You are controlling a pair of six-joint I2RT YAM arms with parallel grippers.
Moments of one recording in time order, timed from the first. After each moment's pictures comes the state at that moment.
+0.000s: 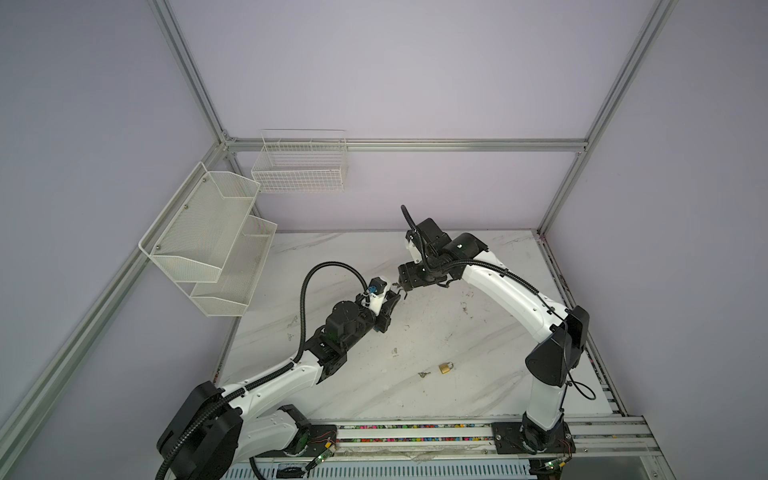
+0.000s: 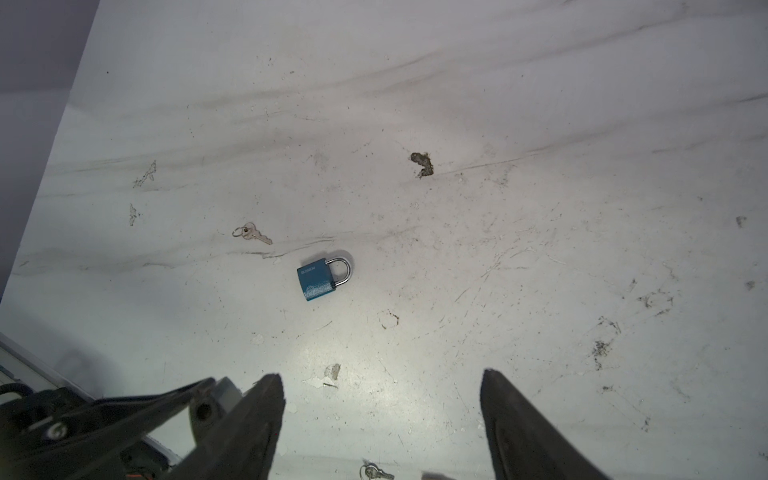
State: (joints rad) left arm -0.66 1.16 0.56 0.47 -0.02 0.03; right arm 0.74 1.86 1.93 -1.10 -0.02 0.36
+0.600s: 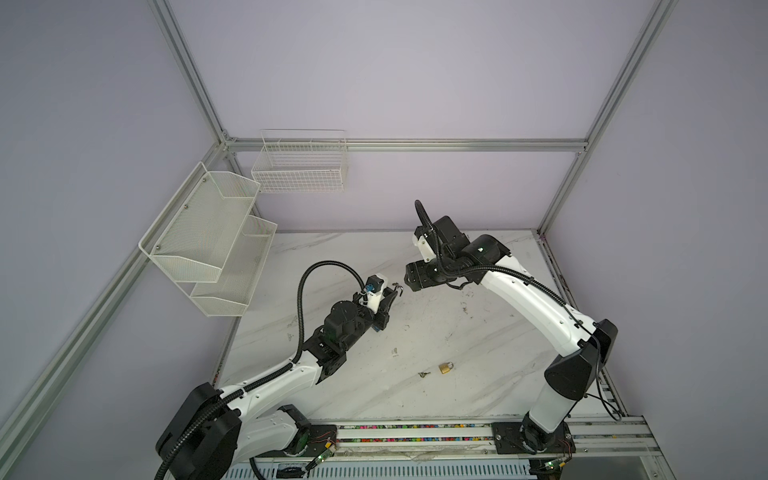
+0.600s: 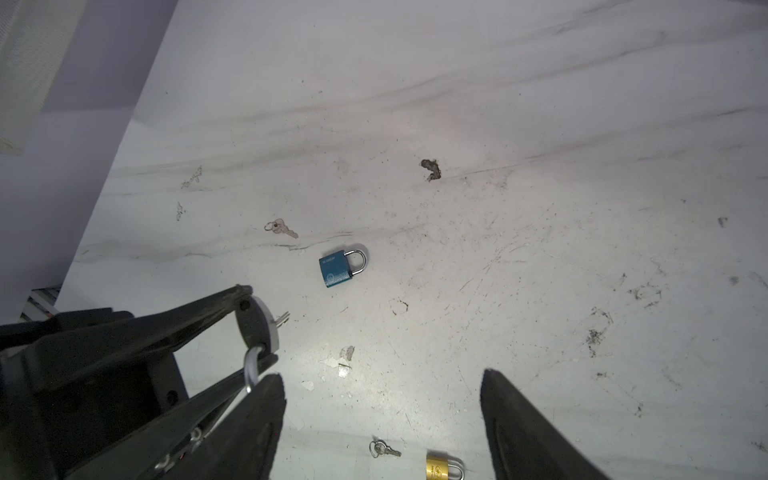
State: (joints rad) left arm -0.66 1.15 0.56 0.48 -0.06 0.03; right arm 0.73 1.72 1.88 -1.07 -0.05 0.35
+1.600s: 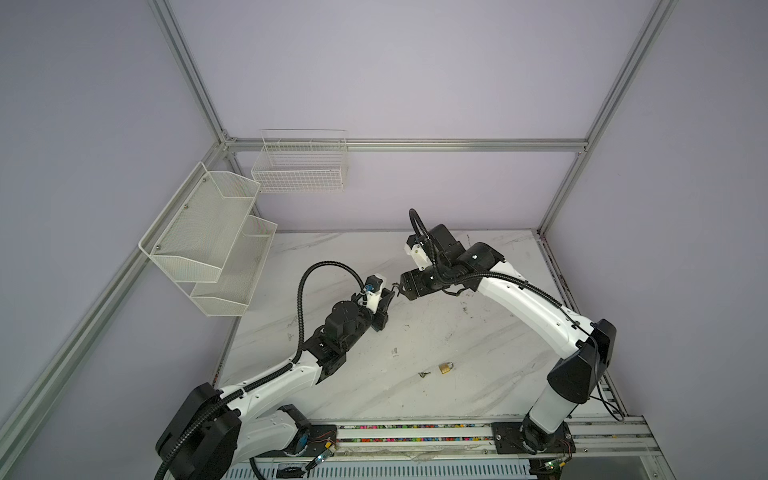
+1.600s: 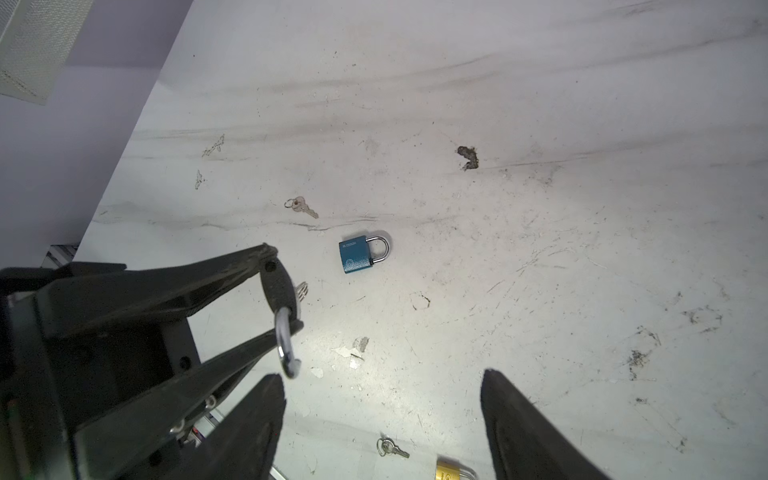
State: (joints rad) left arm -0.66 1.15 0.56 0.45 -0.11 0.02; right arm 0.76 1.71 1.78 -1.00 -0.10 0.31
